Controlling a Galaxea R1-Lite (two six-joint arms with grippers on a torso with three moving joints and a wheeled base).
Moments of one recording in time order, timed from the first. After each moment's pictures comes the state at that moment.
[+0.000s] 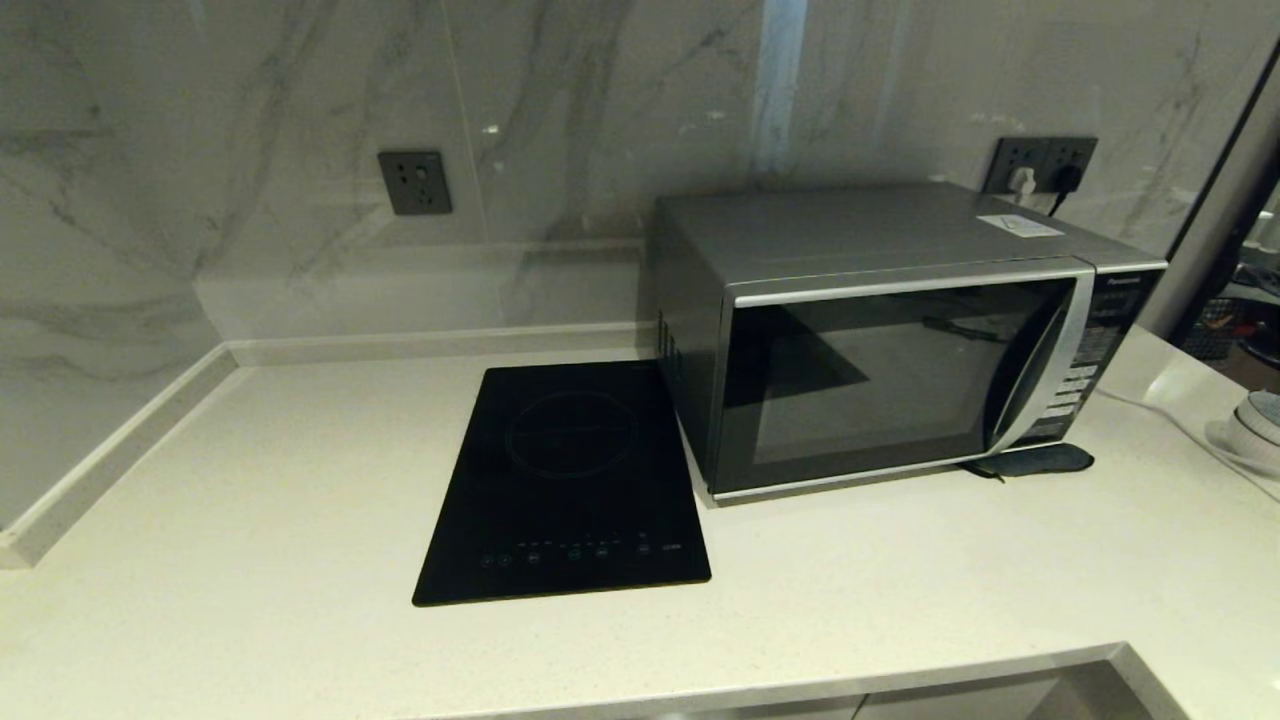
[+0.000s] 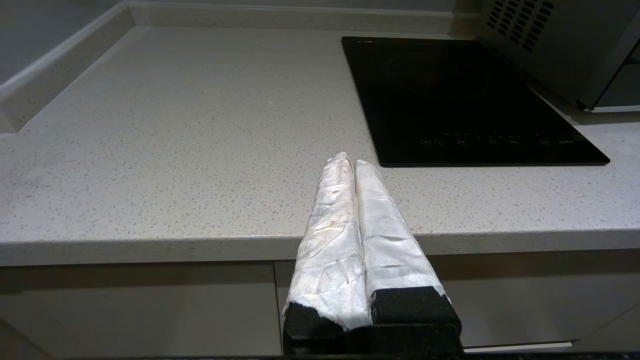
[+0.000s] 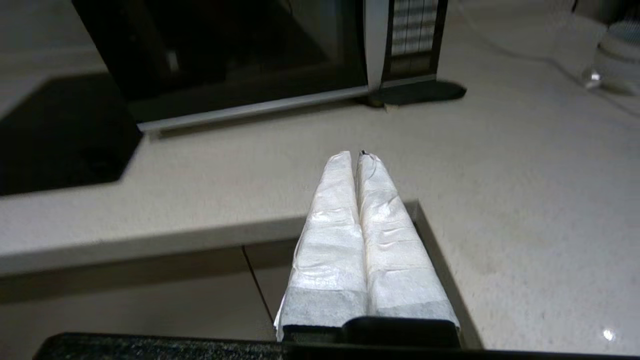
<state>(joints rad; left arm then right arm) 0.00 0.00 0.00 -0.01 0.02 -0.07 0.00 0.03 -0.12 0.04 -0.06 0.13</state>
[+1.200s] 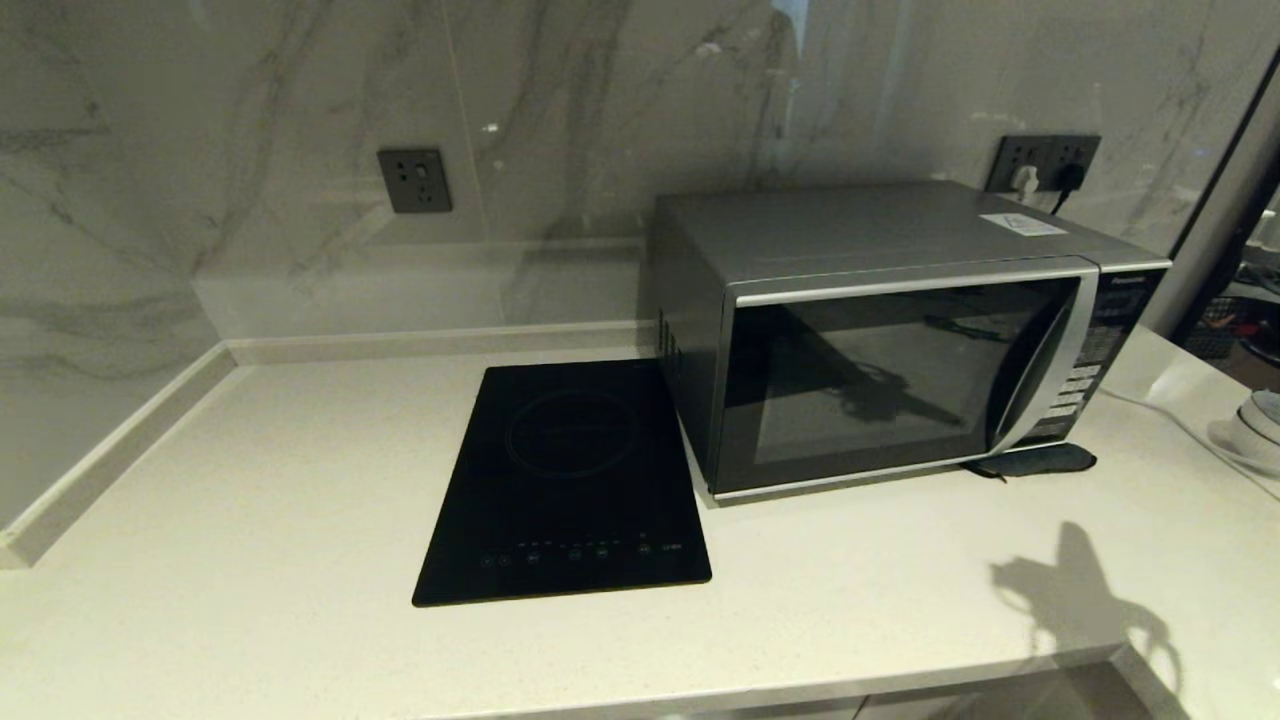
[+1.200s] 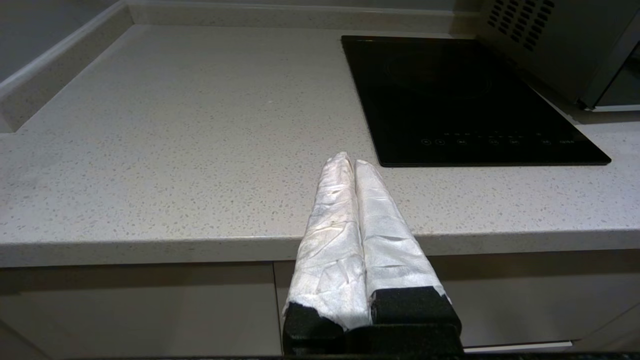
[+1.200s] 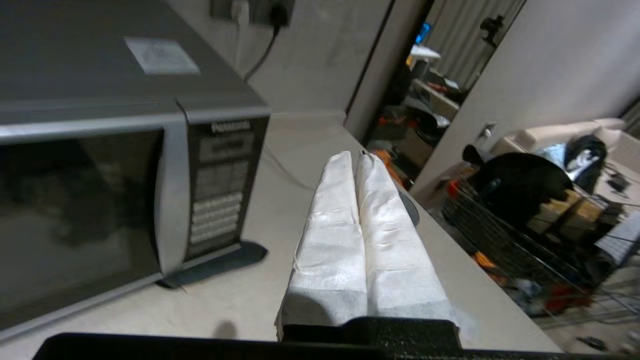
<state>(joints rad) 0.00 0.00 0.00 -0.01 0.02 -0.07 -0.08 1.14 -0.84 -0.43 -0.46 -0.29</state>
